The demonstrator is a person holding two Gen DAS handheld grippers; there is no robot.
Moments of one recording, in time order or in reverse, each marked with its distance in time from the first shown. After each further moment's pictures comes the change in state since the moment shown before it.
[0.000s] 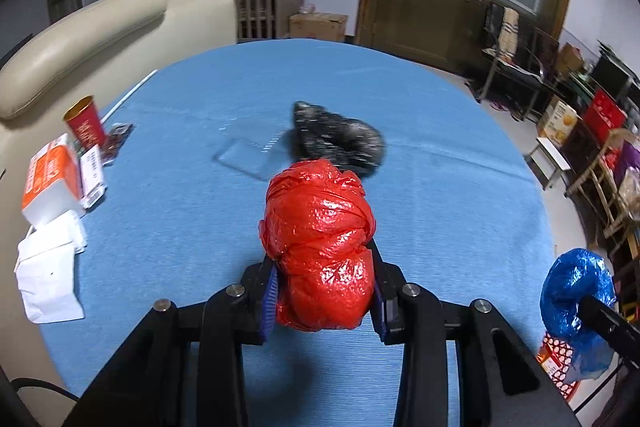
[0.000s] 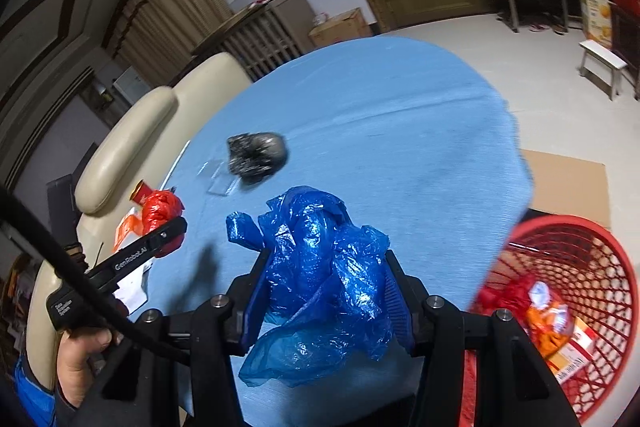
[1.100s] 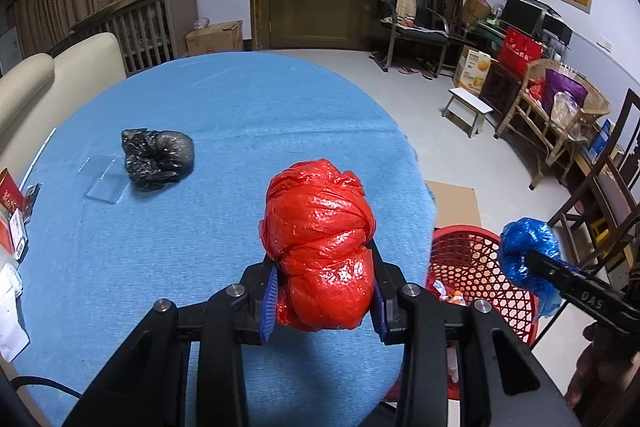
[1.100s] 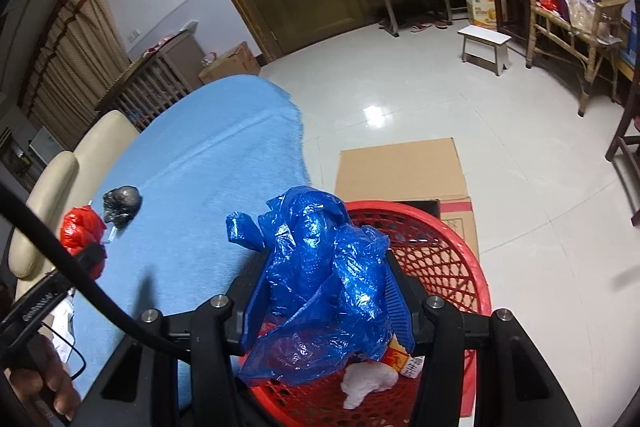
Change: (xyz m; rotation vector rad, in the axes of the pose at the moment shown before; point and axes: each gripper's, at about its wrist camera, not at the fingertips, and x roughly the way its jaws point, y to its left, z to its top) left arm -0.027 -0.147 -0.030 0.254 0.007 -0.216; right arm -0.071 -0.141 -0.028 0.187 -0.095 -0.321
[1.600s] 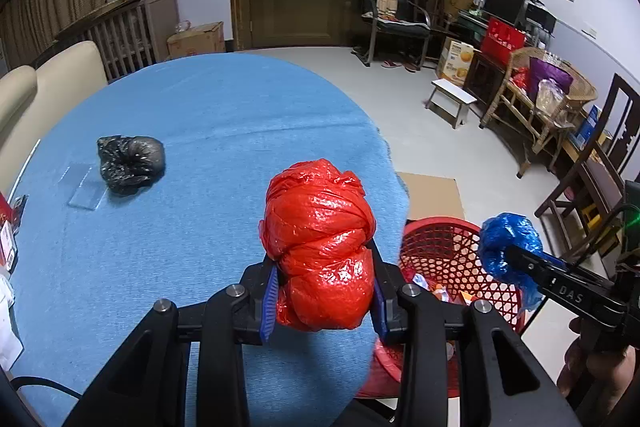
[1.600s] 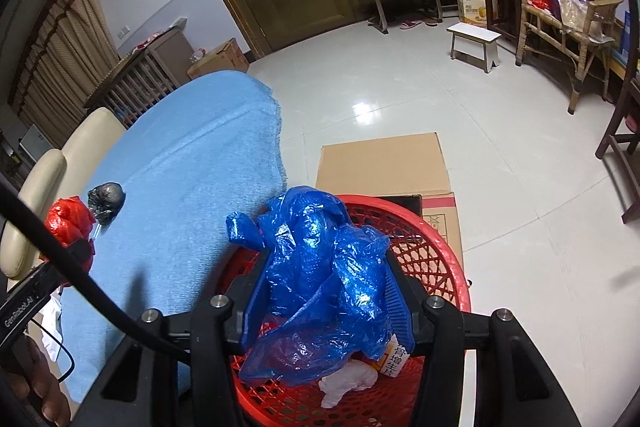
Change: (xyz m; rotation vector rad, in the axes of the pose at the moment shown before) left arm 0.003 -0.028 -0.002 0.048 0.013 -0.045; right arm 0.001 -0.010 -0.002 0.004 0.016 -0.035
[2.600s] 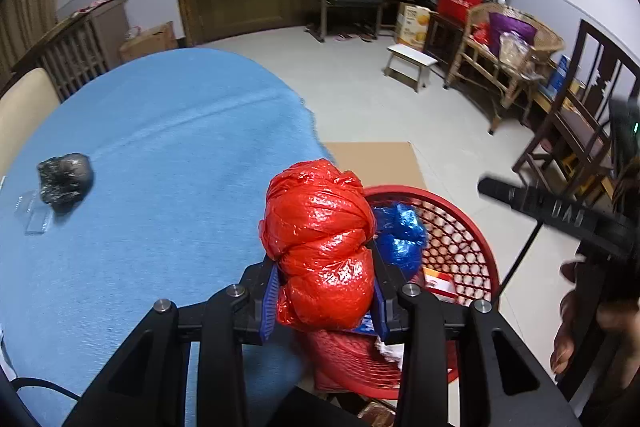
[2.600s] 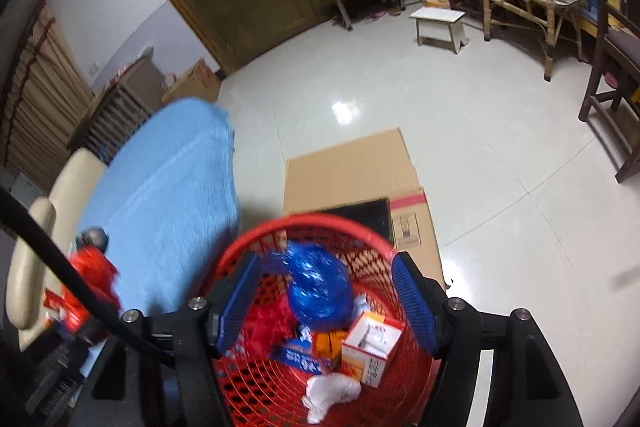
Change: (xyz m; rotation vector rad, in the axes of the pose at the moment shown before) left arm 0.026 -0.073 -0.009 0.153 0.085 -0.089; right arm -0.010 -0.048 0.018 0.182 -0.052 -0.014
